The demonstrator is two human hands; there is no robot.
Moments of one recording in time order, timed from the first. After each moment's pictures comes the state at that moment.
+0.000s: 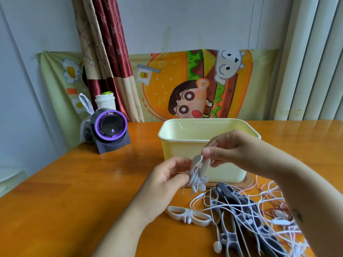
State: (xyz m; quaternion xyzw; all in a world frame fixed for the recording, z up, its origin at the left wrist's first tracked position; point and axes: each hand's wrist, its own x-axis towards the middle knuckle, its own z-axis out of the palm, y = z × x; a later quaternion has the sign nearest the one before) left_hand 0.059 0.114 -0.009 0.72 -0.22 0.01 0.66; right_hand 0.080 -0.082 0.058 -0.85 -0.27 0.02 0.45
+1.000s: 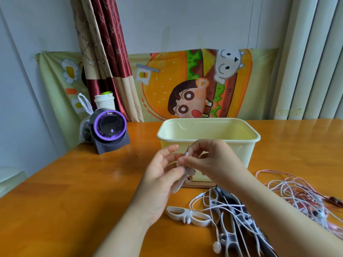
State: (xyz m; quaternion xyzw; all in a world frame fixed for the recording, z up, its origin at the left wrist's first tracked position) left_hand 0.063 0.108 -0.012 0.61 -0.14 0.02 0.78; right_hand 0.082 -0.037 0.026 -0.83 -0.19 -0.12 0.51
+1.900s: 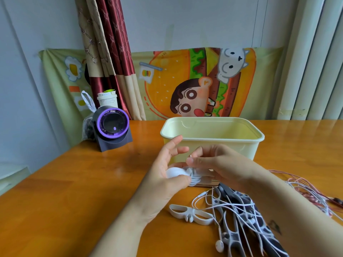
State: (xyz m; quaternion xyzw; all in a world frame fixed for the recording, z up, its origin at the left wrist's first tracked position) left_hand 0.061 0.118 -0.011 0.71 -0.21 0.04 0.67; right_hand 0.083 -0.047 0.030 -0.71 -0.19 0.16 0.66
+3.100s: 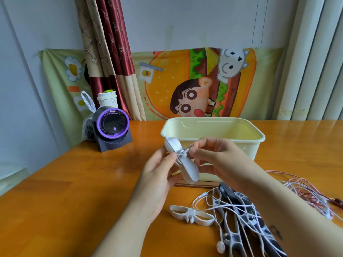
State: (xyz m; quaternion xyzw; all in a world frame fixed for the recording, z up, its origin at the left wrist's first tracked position) left_hand 0.065 0.113 -0.007 0.59 -0.10 0.03 0.80; right_hand 0.083 -0.040 0.032 -0.70 -0.16 0.05 0.69
